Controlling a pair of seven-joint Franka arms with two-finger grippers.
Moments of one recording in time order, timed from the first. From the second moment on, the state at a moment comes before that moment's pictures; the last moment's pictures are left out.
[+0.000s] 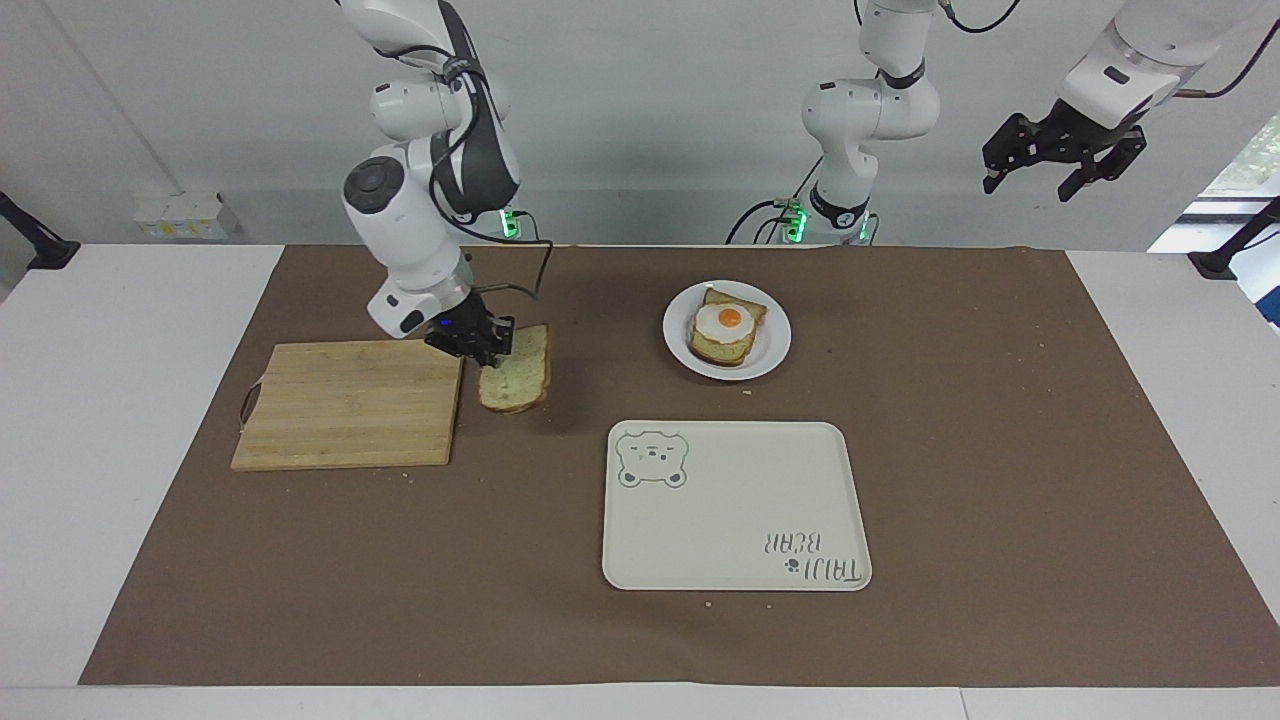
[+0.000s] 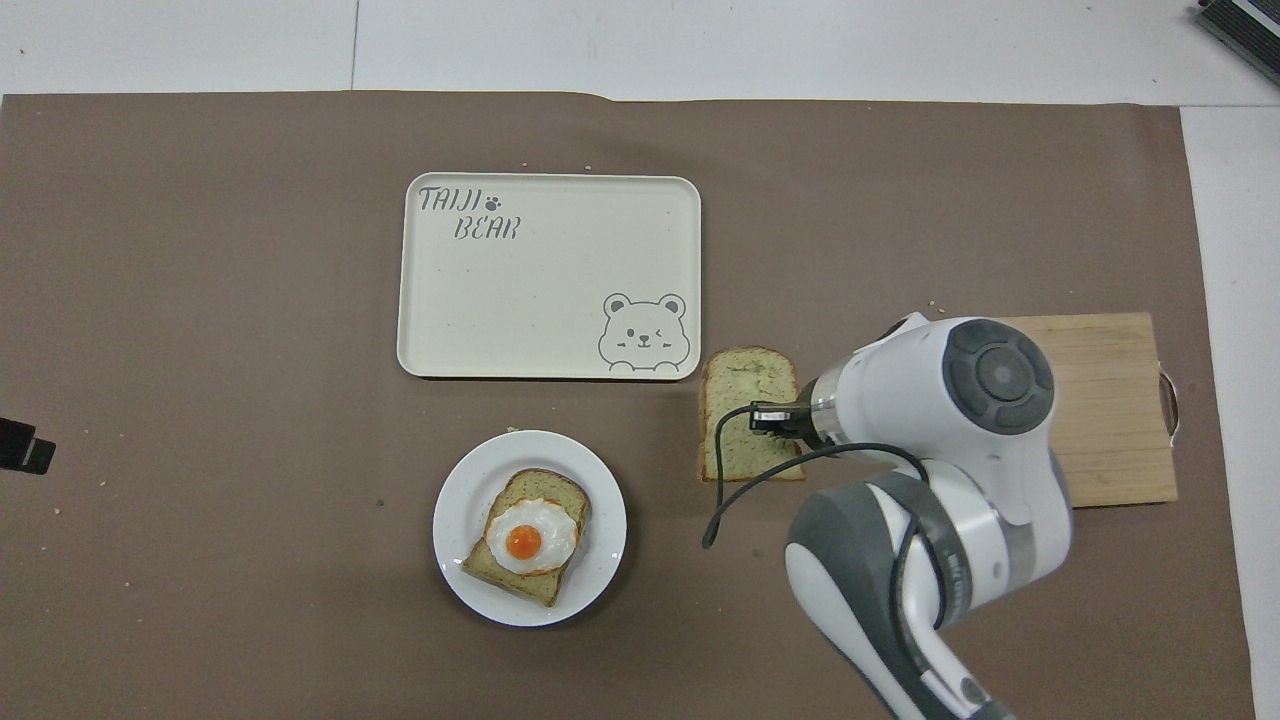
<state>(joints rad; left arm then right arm) -0.06 -0.10 0.05 -1.50 -0.01 1.24 0.16 0.53 0.01 -0.11 -2.11 0.15 2.15 0.44</state>
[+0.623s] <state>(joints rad) -0.06 -0.10 0.05 -1.50 -0.01 1.24 0.16 0.95 0.13 -0.10 -2.07 0.01 2.26 1.02</state>
